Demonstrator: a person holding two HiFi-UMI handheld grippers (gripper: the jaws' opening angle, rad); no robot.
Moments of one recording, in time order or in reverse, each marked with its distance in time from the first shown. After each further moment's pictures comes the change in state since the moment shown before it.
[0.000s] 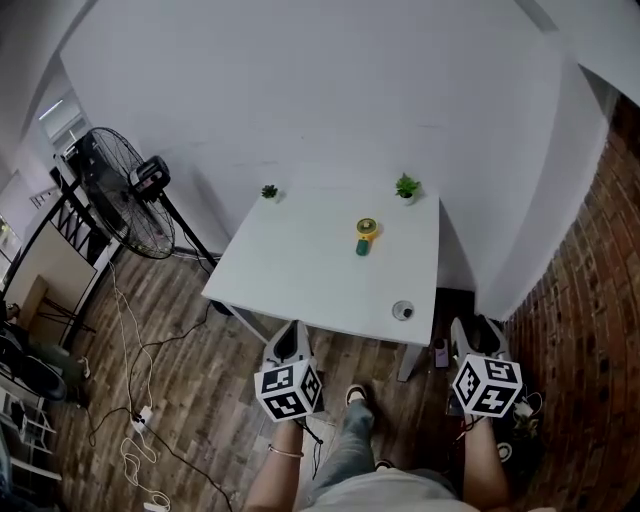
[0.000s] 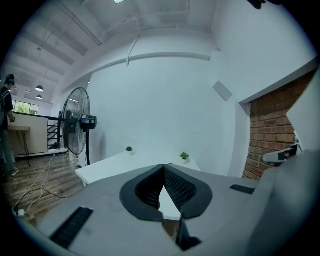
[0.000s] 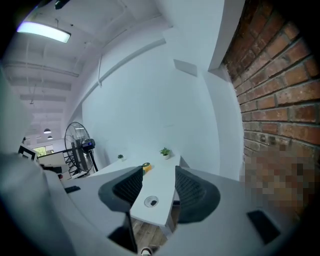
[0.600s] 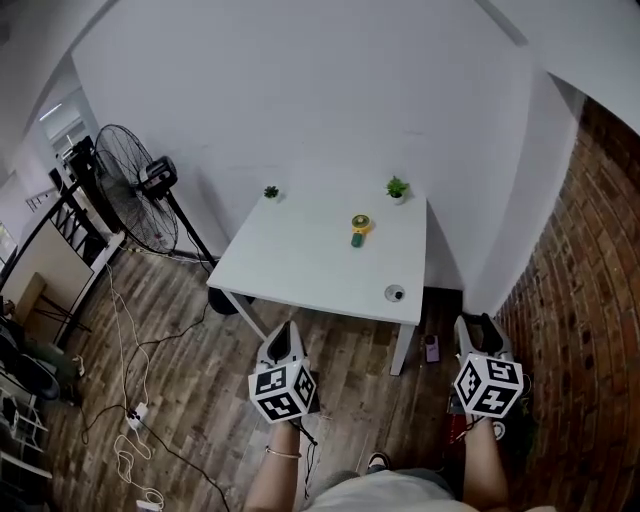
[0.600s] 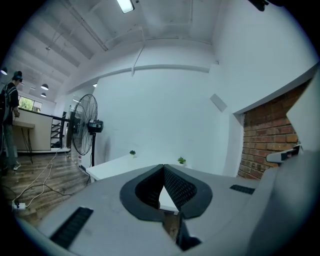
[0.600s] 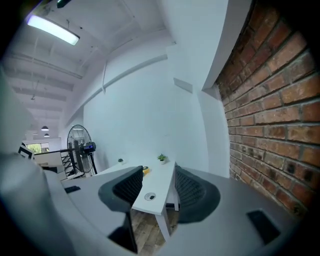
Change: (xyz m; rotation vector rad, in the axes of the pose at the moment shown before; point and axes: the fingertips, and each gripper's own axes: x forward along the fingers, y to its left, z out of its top) left arm -0.098 0.000 0.006 -0.036 -0.056 0.001; right arm -0.106 0.006 0.009 -0.030 -0.072 -0.051
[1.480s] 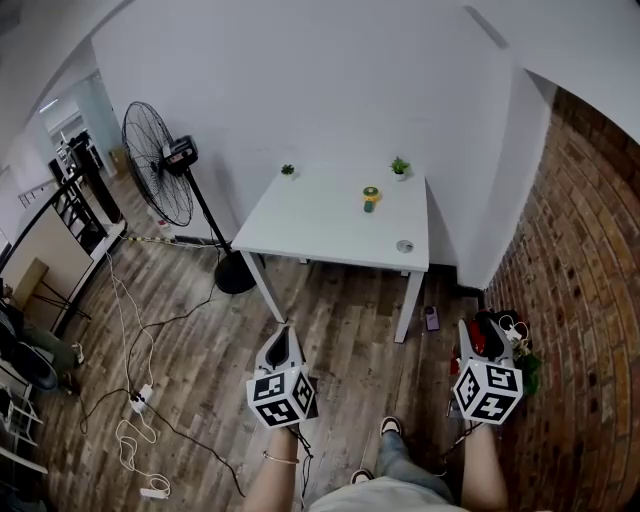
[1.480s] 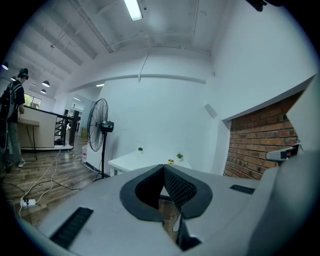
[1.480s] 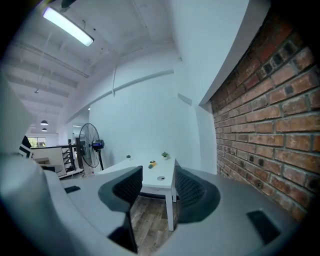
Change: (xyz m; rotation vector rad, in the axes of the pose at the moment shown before) left arm -0.208 0.076 -0.029 -0.020 -0.003 -0.048; right arm -0.208 0.098 -0.052 -0.043 -0.037 -0.063
